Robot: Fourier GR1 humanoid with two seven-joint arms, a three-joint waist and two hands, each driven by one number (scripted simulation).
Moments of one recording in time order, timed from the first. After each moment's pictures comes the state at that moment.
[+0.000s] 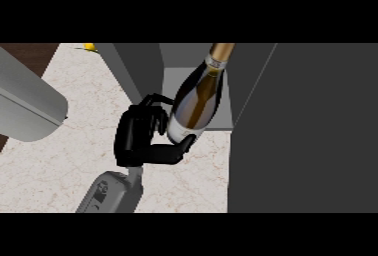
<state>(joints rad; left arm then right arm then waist) -0.28 0.00 -0.32 -1.48 0.30 0.35 -0.23 0.07 -0.05 -0.06 -2.28 -0.22 0.28 0.32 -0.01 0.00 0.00</state>
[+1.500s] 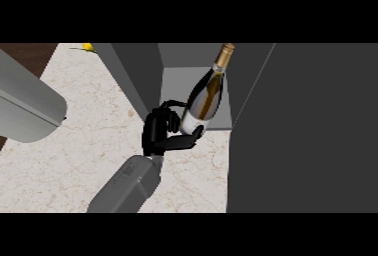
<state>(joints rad) -0.51 0.00 -0.43 -0.84 0.64 0.41 -0.61 0.09 -0.06 -0.08 -2.29 -0.25 0.30 0.34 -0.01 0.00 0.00</state>
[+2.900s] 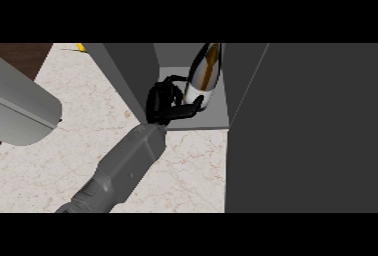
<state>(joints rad) -0.86 0.00 -0.45 -0.41 0.99 0.24 -0.71 0.08 -0.05 -0.07 -2.22 -0.24 0.32 0.29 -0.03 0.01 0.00</state>
